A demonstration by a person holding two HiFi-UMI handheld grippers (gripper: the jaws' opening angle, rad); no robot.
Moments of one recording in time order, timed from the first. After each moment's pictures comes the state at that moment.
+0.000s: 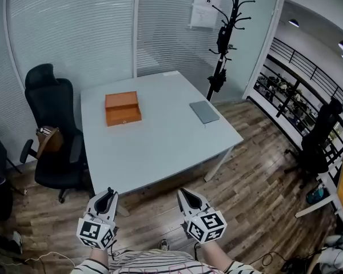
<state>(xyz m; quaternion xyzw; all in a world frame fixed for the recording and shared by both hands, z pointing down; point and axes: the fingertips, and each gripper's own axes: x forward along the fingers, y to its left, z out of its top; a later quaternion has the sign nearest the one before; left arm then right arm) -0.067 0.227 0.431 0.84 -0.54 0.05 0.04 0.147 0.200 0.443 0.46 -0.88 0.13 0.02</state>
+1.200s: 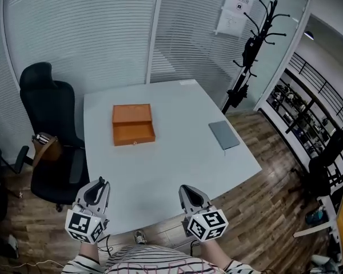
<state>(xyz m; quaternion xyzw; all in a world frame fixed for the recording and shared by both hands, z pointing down) -0.186 0.016 0.409 0.82 -0.57 0.06 0.02 0.054 -0.019 0.446 0.45 -0.88 0.14 0.03</state>
